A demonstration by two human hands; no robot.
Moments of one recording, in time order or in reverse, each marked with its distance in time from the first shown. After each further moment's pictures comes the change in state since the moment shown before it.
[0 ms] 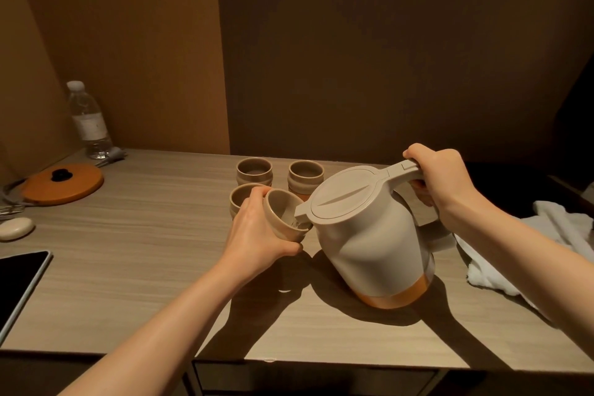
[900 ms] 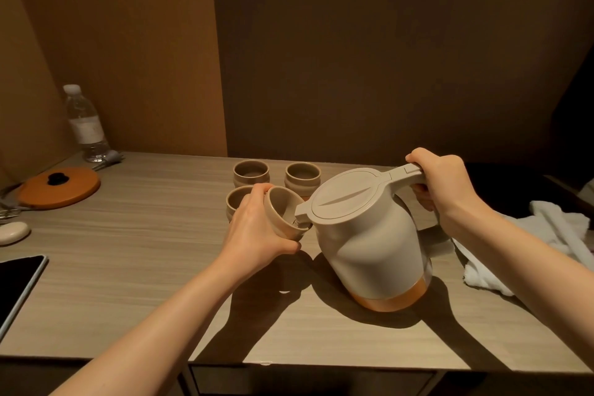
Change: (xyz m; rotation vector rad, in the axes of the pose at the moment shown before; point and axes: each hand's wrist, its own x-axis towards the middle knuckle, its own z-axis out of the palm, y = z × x) left_hand 0.006 0.006 0.000 0.045 0.001 0.026; right_hand -0.002 0.005 -0.007 0.069 0.009 0.034
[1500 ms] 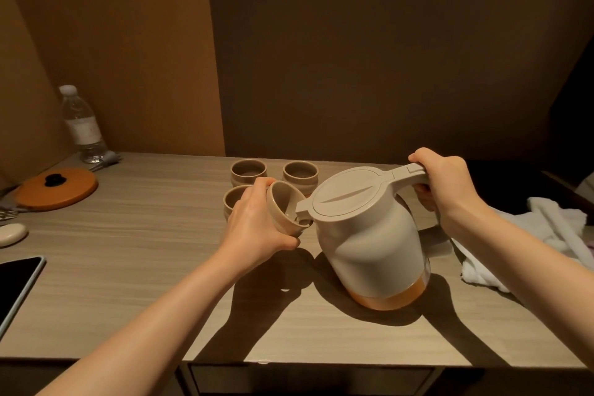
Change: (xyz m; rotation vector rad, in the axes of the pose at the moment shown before) left_hand 0.006 0.007 -0.002 0.053 -0.026 0.033; right_hand 0.000 0.006 -0.007 0.035 0.028 0.030
